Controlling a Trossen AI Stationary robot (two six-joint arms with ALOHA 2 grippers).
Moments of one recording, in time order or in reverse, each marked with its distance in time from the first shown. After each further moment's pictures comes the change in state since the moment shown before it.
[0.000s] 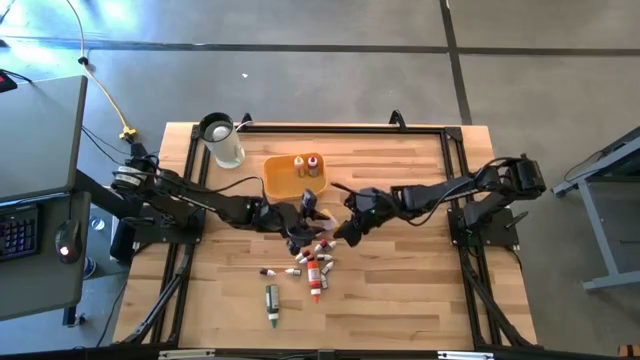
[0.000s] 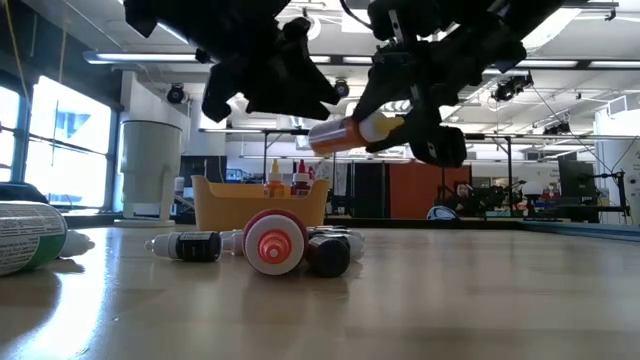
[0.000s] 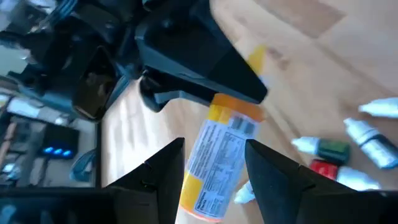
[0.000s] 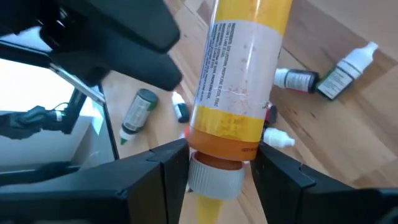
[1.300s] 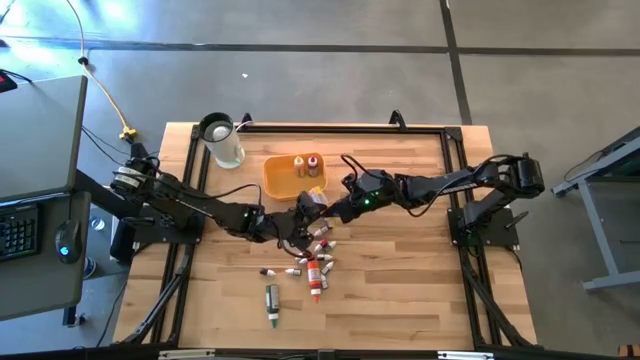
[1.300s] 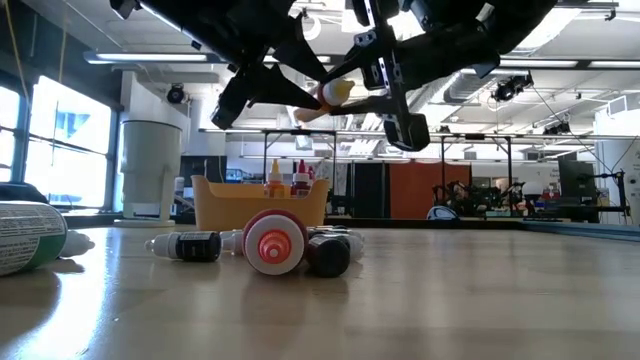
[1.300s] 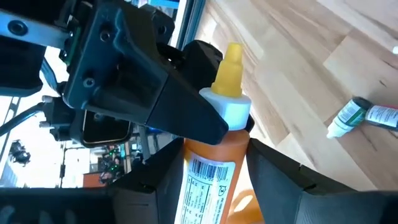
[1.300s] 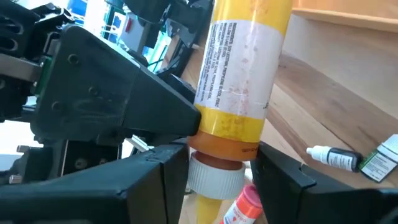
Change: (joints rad) left arm -0.056 0.002 0.000 0.060 -0.396 0.418; right arm -0.075 0.000 0.000 0.252 -0.027 0.122
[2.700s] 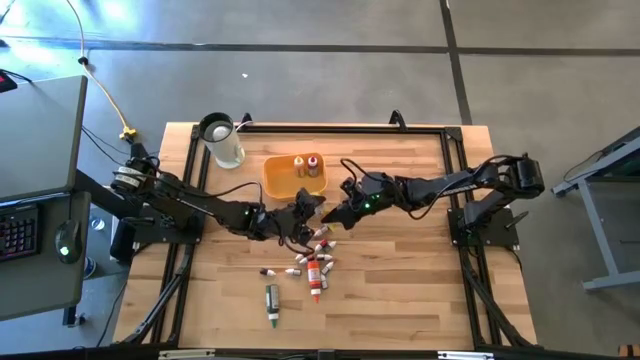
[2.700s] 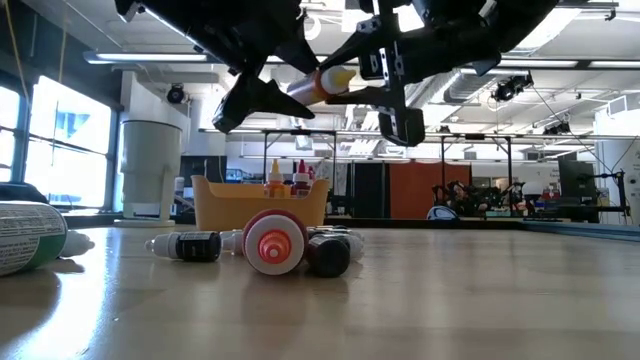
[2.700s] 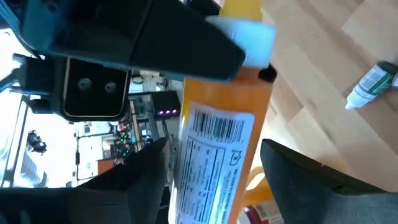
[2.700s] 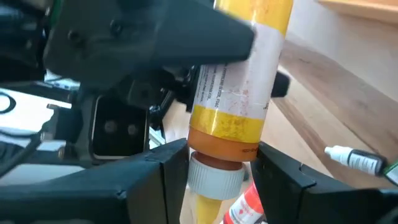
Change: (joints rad) left arm -0.008 0.000 -0.001 -0.013 -0.051 0.050; right arm 0.002 0.000 0.000 0.031 -0.028 -0.066
